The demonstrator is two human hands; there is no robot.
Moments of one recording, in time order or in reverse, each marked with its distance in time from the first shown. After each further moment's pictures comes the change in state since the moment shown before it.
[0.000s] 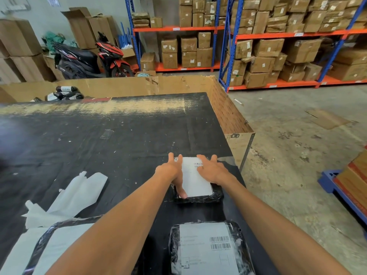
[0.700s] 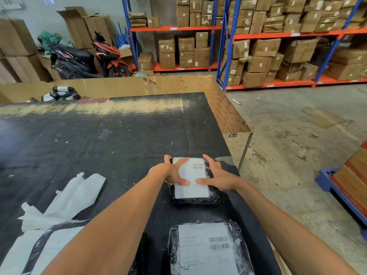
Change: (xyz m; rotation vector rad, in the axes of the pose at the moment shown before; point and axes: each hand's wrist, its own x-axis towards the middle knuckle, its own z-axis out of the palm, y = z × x) left_hand 0.007 -0.014 -0.001 -0.221 -0.137 0.086; right_hand -0.013 0.043 0.000 0.490 -0.245 -0.175
